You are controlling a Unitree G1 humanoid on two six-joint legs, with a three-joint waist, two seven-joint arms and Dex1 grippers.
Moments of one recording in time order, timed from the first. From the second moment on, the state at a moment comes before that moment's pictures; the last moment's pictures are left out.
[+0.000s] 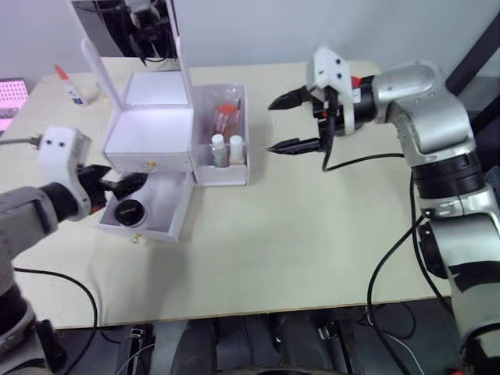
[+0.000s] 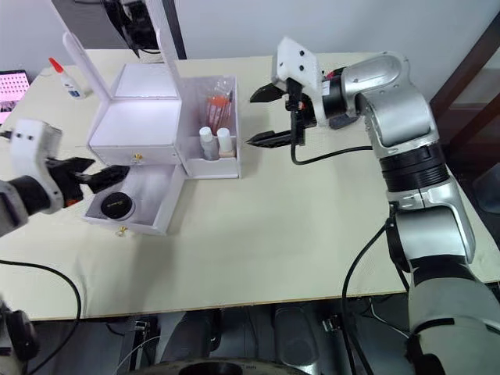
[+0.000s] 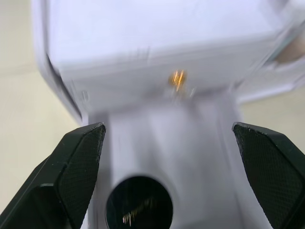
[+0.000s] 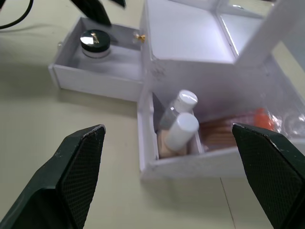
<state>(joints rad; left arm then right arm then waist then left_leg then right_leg) -0.32 0.80 0.64 -0.58 -0.79 1.46 -0.37 -1.14 -0.66 0.22 0.30 0.24 0.41 1.34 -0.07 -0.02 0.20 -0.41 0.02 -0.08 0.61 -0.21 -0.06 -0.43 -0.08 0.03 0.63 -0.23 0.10</state>
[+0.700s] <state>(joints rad) 0.46 0.59 1.11 -0.19 -0.52 0.58 -0.71 -0.88 -0.73 -0.05 0.87 0.22 0.07 1.23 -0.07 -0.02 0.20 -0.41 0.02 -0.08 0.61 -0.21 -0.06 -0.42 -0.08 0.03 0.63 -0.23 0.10</state>
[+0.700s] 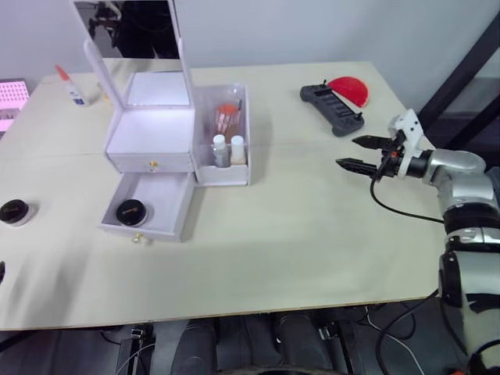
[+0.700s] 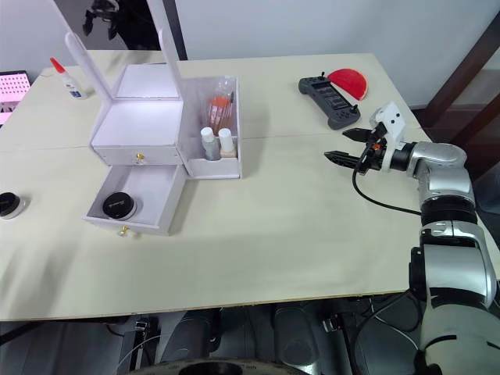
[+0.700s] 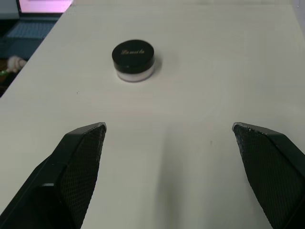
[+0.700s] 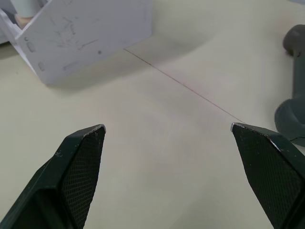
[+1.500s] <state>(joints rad) -0.22 0.70 0.85 0.34 -0.46 0.62 -0.20 -1.15 -0.55 0.18 0.20 0.35 0.57 1.39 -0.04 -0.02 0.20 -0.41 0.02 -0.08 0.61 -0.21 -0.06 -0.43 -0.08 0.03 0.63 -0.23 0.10</state>
